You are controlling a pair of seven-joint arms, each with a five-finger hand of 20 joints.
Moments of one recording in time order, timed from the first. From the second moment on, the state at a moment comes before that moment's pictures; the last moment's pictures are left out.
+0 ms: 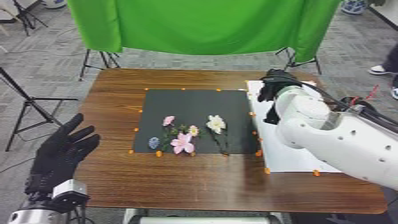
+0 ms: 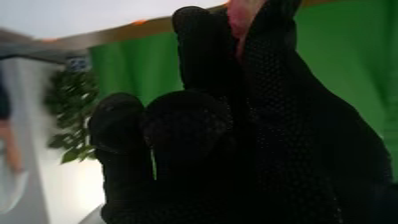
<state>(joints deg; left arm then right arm) 146.0 -47.9 -101.5 -132.4 28.8 19.1 26.7 -38.4 -38.7 18.8 -103.6 -99.9 4.9 55.5</state>
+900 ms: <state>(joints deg) 145.2 -46.6 -100.6 -132.2 27.8 19.5 27.3 -50.2 -38.5 18.6 -110.8 -100.7 3.4 51.8</state>
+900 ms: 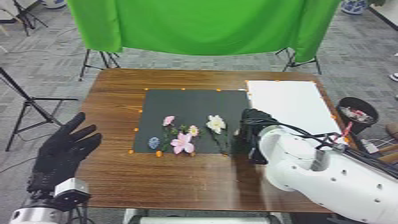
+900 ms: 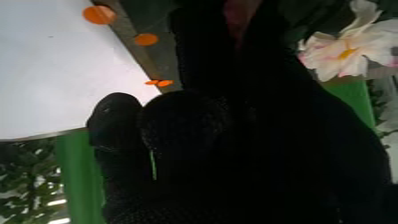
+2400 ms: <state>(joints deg) 146.8 -44.9 -100.1 -132.2 26.1 20.8 30.1 -56.6 -36.9 31.8 -118.8 -97.1 -1.2 49.6</state>
